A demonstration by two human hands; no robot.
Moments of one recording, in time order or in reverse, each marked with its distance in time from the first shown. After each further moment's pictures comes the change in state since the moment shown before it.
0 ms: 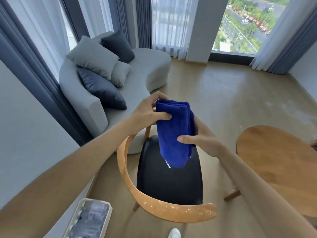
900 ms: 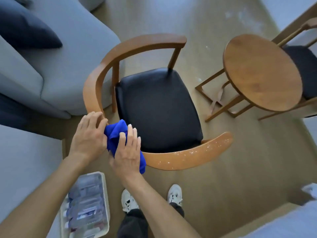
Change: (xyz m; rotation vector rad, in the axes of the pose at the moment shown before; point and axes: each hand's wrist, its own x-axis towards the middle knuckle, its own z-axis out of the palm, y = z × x) left_hand -0.078 -0.393 -0.086 1.171 -0.128 0.179; right_hand 0.100 0.332 0.334 -0.995 0.652 0.445
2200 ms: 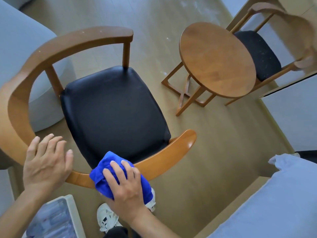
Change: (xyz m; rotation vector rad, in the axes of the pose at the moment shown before) left_hand 0.021 0.046 0.065 0.253 -0.094 -0.027; right_hand -0.050 0.136 -0.038 0.008 0.135 -0.146
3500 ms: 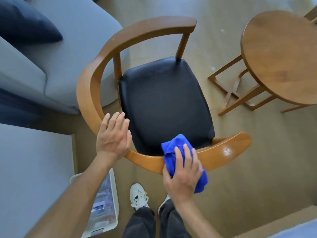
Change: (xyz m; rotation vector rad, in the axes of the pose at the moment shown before) left_hand 0.002 0.005 -0.009 -0.080 0.055 0.045; right_hand -0.004 0.012 -0.003 -0.124 0.048 0.336
